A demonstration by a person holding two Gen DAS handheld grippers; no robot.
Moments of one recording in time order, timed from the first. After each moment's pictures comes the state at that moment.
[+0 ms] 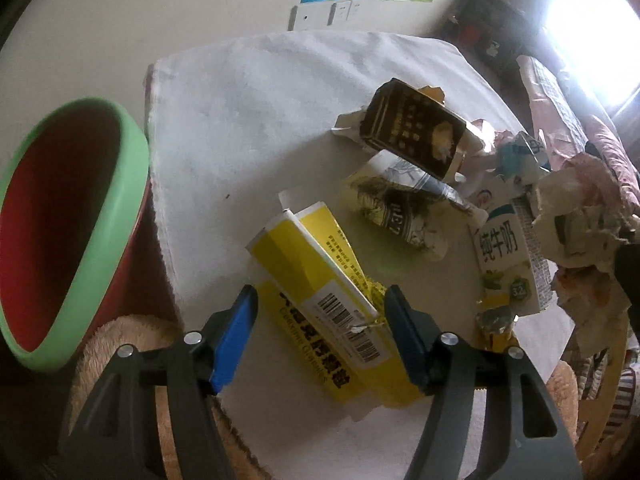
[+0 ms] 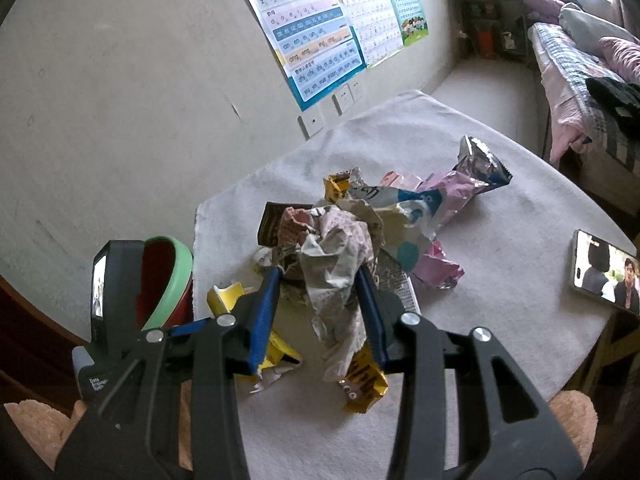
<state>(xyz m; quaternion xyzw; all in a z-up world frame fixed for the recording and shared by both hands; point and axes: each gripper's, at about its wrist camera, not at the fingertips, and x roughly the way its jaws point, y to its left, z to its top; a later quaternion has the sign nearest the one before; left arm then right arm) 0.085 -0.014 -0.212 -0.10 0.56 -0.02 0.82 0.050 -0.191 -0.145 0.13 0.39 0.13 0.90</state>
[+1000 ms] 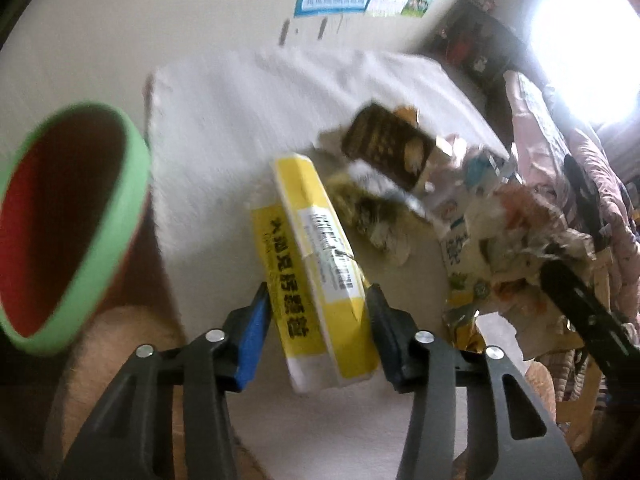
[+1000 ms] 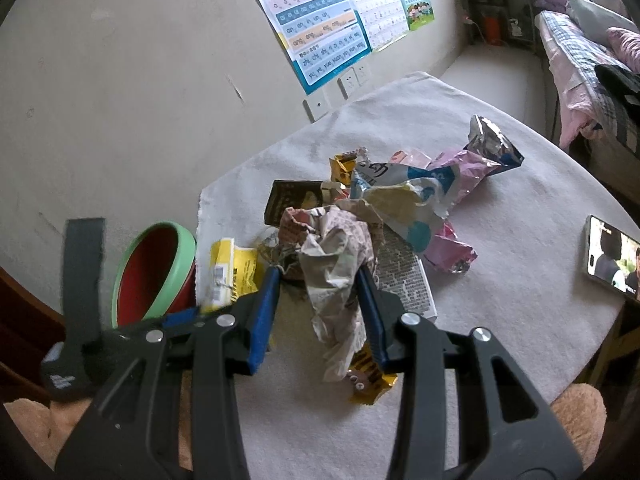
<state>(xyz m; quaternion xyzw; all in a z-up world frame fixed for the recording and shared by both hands) 0.068 -0.016 -0.185 -0.12 0.53 -0.04 0.84 0.052 -0.187 -0.157 0.13 0.41 0.14 0.89</state>
